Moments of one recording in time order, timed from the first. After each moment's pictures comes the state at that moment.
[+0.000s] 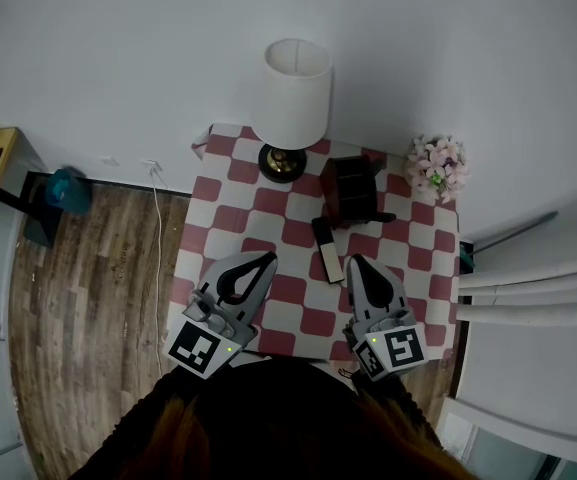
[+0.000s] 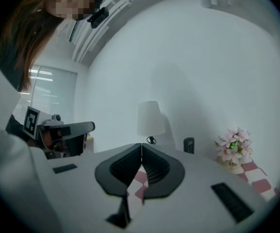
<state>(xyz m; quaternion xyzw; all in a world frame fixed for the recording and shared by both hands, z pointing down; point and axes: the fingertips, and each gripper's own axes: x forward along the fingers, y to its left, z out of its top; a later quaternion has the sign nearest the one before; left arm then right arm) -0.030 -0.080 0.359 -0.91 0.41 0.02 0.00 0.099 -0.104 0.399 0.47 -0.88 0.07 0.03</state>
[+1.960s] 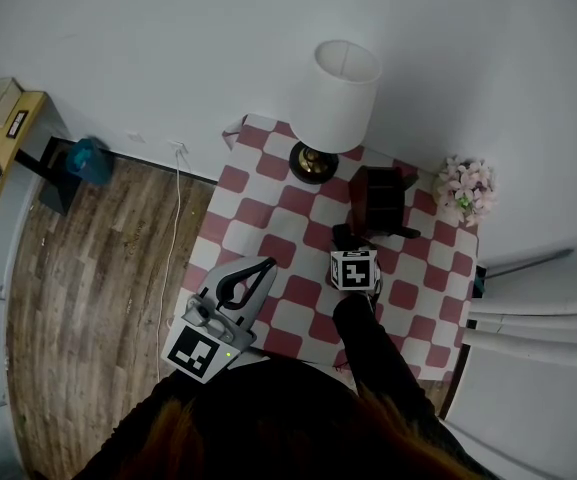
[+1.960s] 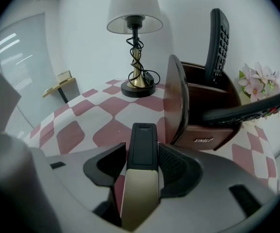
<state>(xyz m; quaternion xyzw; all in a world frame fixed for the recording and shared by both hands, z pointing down) -0.063 -0.069 0.370 -0.88 0.47 0.01 -0.01 0.080 -0.208 0.651 0.46 -0.77 0.22 0.38</state>
